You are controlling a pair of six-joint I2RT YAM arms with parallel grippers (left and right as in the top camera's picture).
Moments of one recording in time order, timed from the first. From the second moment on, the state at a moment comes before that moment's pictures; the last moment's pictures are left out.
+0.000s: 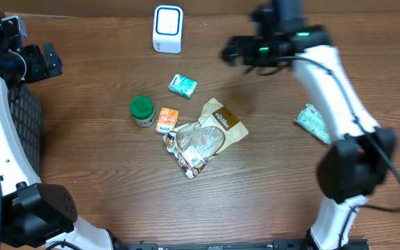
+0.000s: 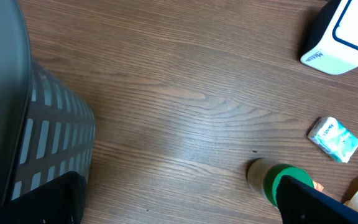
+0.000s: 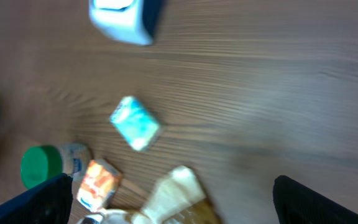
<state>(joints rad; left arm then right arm) 0.40 1.80 1.98 -1.23 0.18 0.06 0.27 2.03 1.90 -0.87 -0.34 0.21</state>
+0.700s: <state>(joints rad) 0.40 1.80 1.98 -1.23 0.18 0.06 0.41 2.41 2.14 -0.77 -0.35 -0.15</state>
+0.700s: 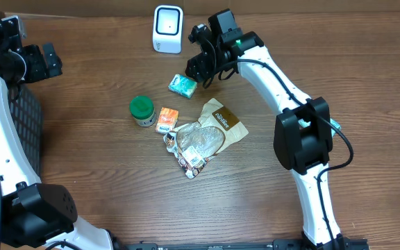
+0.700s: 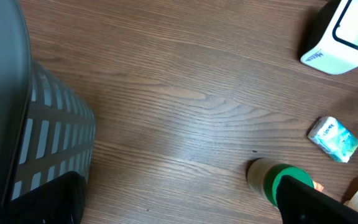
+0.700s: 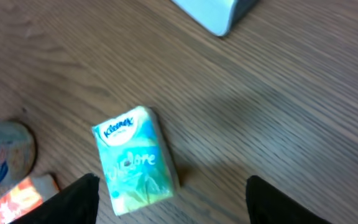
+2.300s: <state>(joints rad) 0.40 1.80 1.98 -1.23 0.18 0.06 0.33 2.34 2.15 -0.90 -0.72 0.00</state>
